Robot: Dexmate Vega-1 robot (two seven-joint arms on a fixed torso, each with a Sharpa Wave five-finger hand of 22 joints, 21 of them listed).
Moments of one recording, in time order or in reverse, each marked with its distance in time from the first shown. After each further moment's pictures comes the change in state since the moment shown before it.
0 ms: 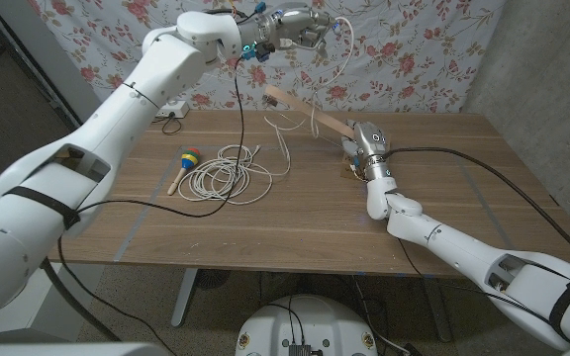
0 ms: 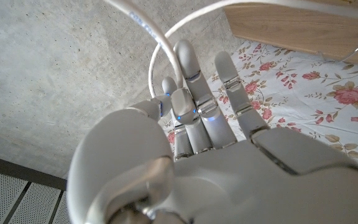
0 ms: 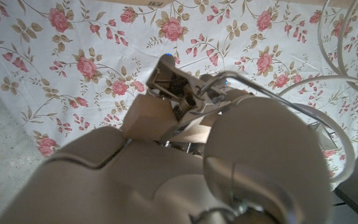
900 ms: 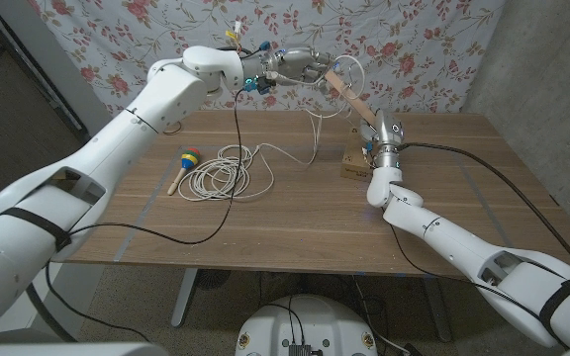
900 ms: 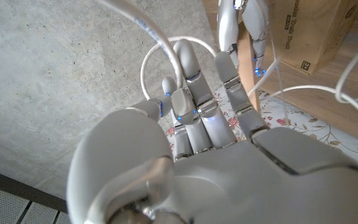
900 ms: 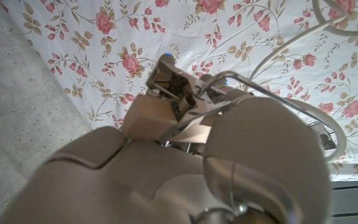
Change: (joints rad) left arm 0.104 0.051 0.021 -0.043 -0.067 0.053 -0.019; left_hand 0.000 0.000 0.012 -0.004 0.007 0.000 0.000 0.001 -0.019 -0.006 0.004 0.006 0.000 0.006 -0.002 -0.008 -0.009 0.000 0.000 0.004 0.000; right arm -0.013 0.041 0.115 -0.018 0.159 -0.011 -0.091; right_hand 0.000 0.000 -0.002 -0.004 0.000 0.005 0.005 0.008 -0.005 0.005 0.006 0.008 0.008 0.007 -0.004 0.000 0.000 0.003 0.003 0.007 -0.003
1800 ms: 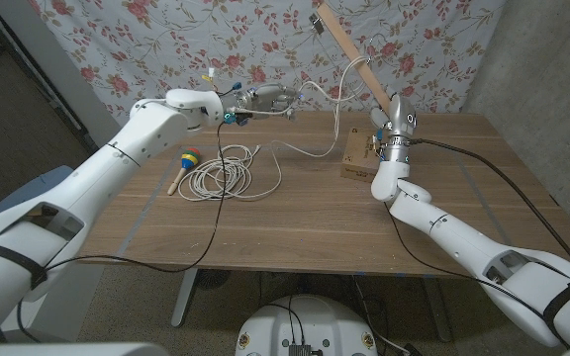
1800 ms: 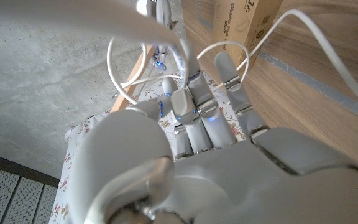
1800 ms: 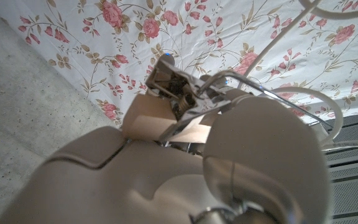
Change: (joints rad) left arm 0.175 0.087 -0.097 -0.014 -0.100 0.075 0.156; left_hand -0.002 -0.004 0.003 -0.003 0.000 0.003 -0.003 0.000 -0.014 0.000 0.000 0.000 0.000 0.003 0.000 -0.008 0.003 0.000 0.000 0.004 0.000; right arm -0.001 -0.012 0.048 -0.001 -0.008 0.195 -0.143; right_hand 0.003 0.004 0.004 -0.001 -0.001 0.000 0.000 0.007 0.003 0.000 0.000 0.008 0.004 0.002 0.002 0.000 0.000 0.000 0.000 0.000 0.000
